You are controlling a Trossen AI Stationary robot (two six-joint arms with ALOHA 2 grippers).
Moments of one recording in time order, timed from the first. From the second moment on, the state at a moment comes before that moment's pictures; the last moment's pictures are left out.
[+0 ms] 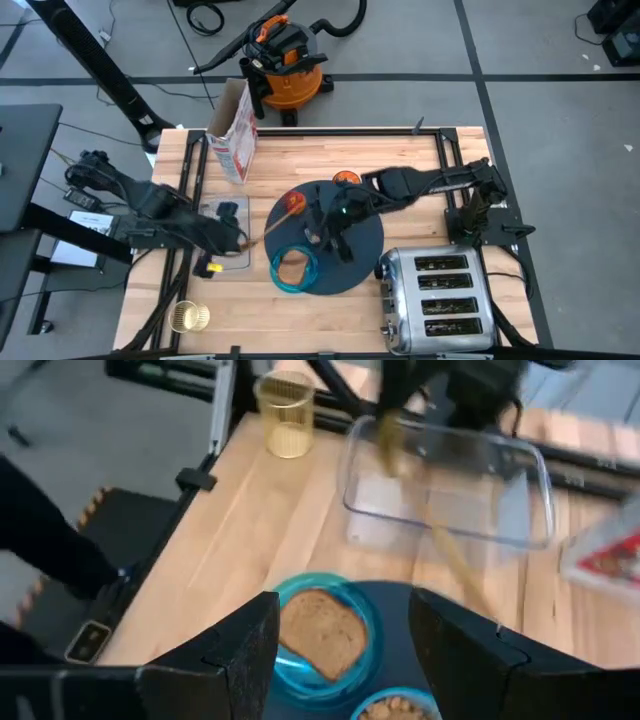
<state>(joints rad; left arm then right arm) -0.50 1.07 1.15 -1.03 -0.13 -0.22 0.19 1.84 2.00 -0.86 -0.07 -0.09</state>
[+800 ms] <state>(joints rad) -0.53 1.61 1.53 -1.31 -0.97 0.48 -0.05 1.85 1.96 -0.87 -0.36 0.05</state>
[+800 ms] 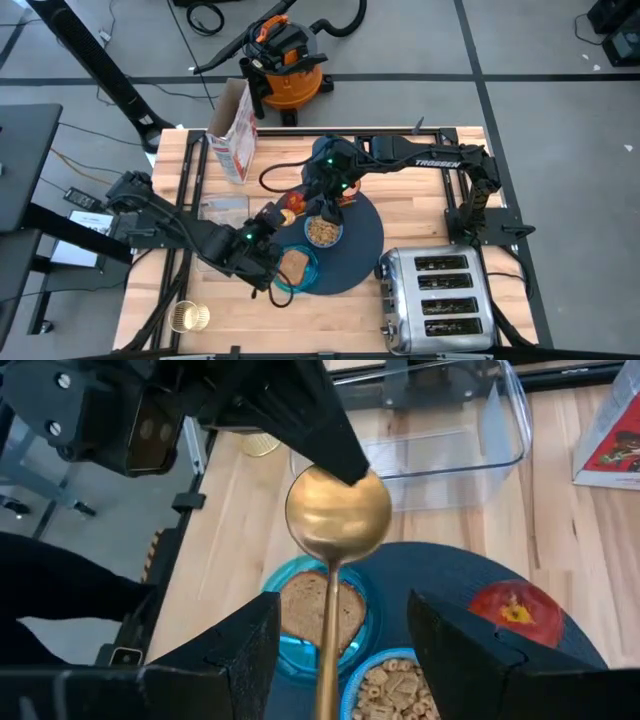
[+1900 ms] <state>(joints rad) -0.54 1.62 1.55 -1.30 -1.10 0.60 0.00 1.85 1.95 -0.90 -0.23 0.10</state>
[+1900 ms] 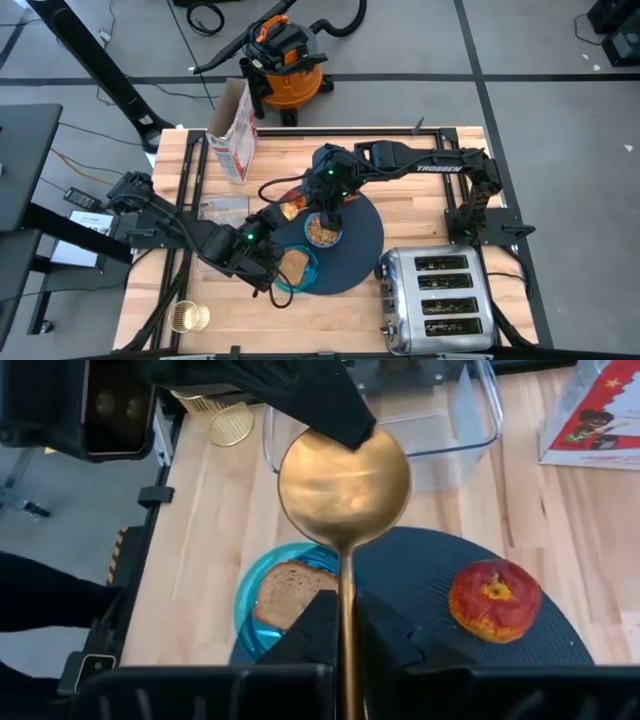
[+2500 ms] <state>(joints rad) -0.61 1.47 1.55 -1.57 -0.98 -0.25 0.04 1.78 1.95 -1.15 0.11 0.52</state>
